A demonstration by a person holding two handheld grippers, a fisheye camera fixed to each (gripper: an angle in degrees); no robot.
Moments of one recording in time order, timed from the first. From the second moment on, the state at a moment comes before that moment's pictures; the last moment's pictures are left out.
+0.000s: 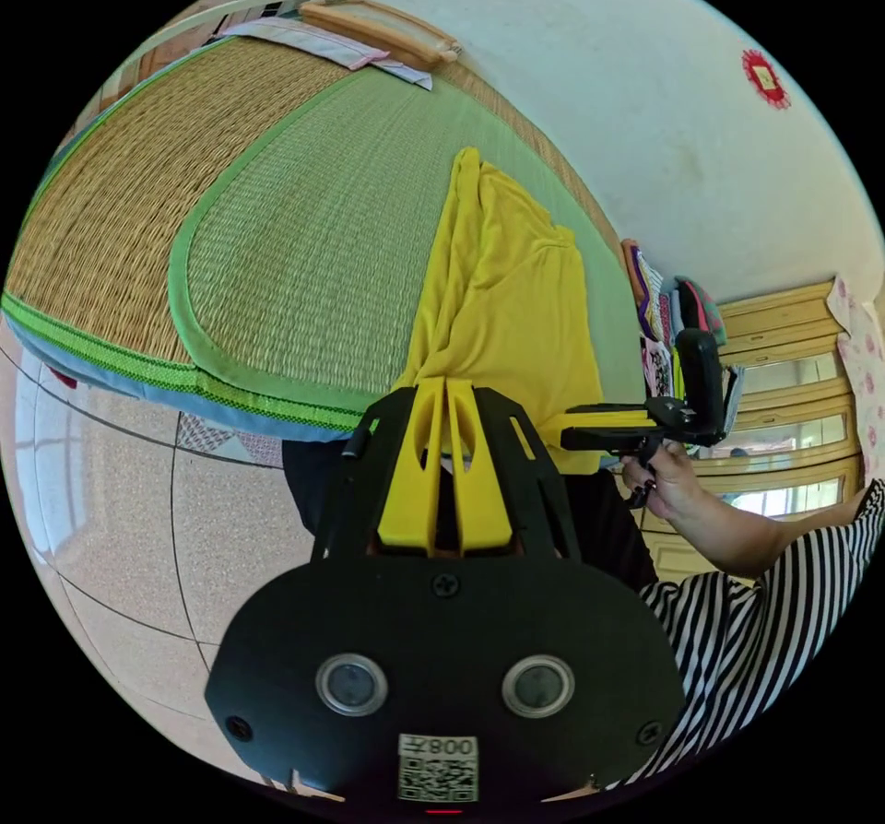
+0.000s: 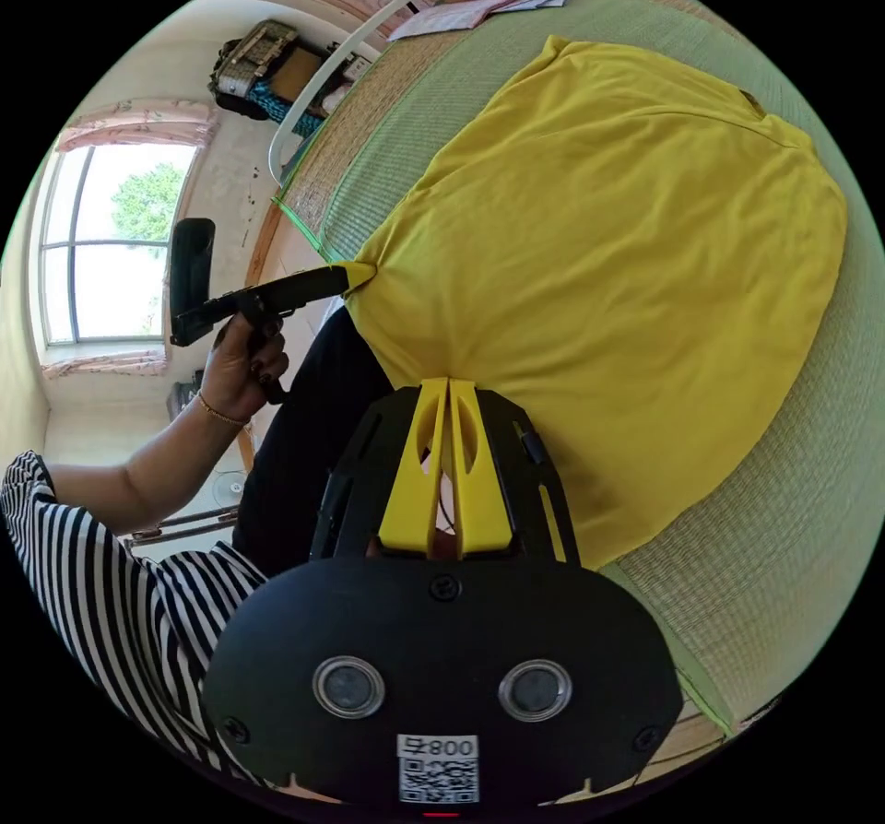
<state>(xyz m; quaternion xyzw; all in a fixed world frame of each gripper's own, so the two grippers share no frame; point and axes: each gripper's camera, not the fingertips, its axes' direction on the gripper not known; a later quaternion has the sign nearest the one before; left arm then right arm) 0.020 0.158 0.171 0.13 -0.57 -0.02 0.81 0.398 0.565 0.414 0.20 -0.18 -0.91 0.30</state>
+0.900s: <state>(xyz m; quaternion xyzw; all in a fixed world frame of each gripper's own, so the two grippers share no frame) 0.047 0.117 0.287 0.05 -0.43 -0.01 0.90 0.367 0.348 0.435 0.07 -0.38 -0.84 0.39</state>
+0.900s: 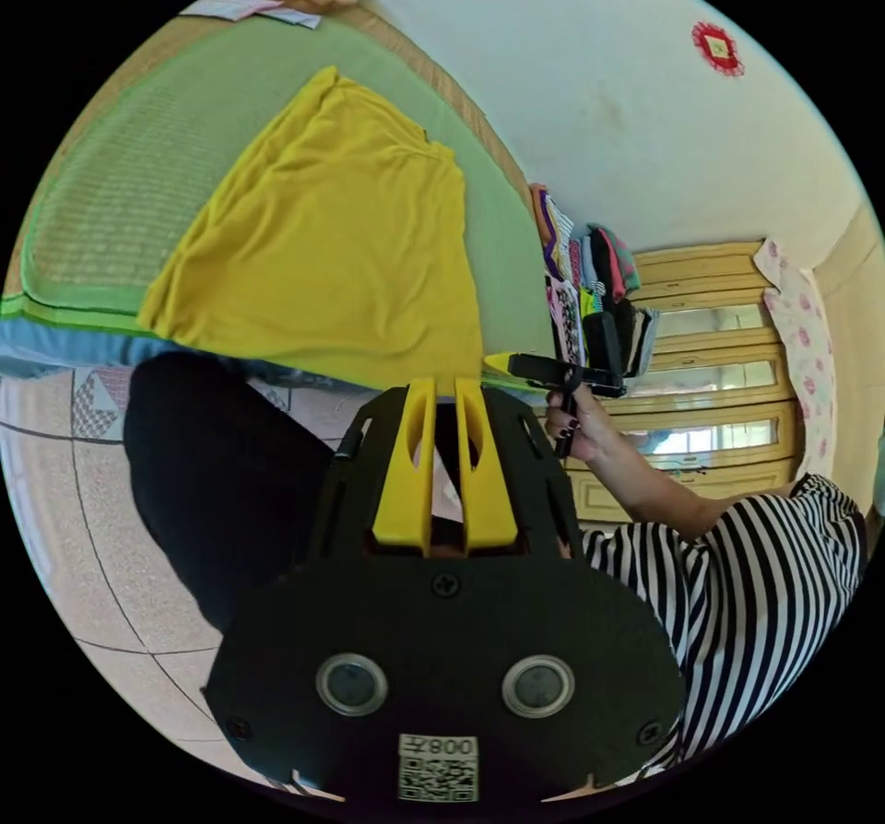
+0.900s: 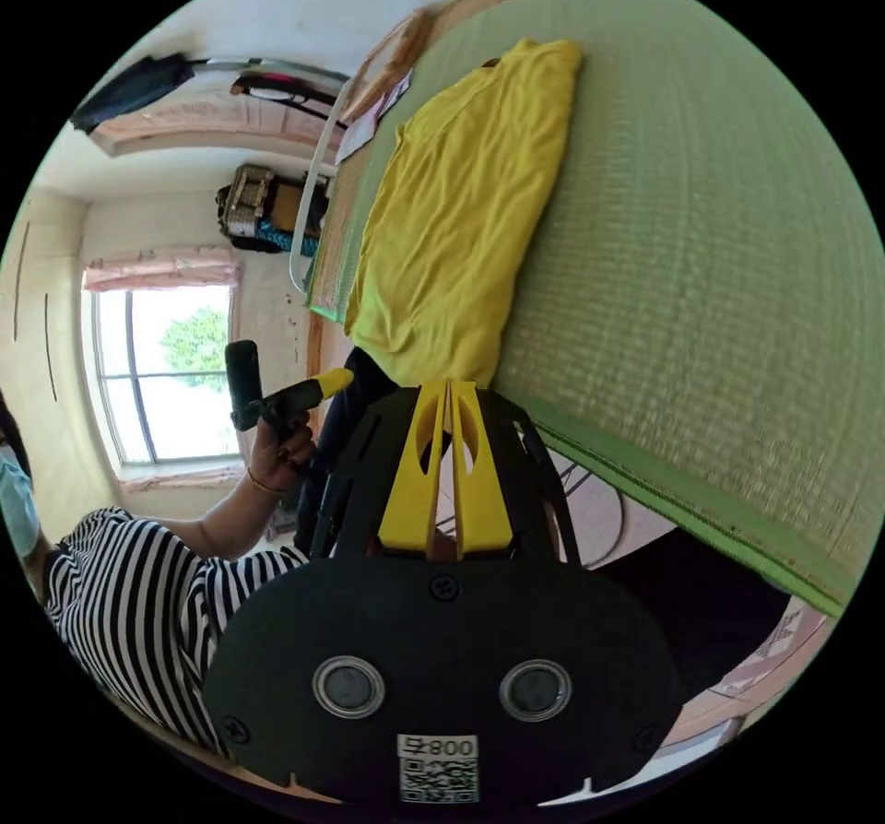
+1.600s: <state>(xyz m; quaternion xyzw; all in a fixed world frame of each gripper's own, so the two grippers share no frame) -0.054 0.064 0.358 0.01 -0.32 -0.15 0.94 0.302 0.288 0.484 -0.03 -0.44 -0.81 0.39</state>
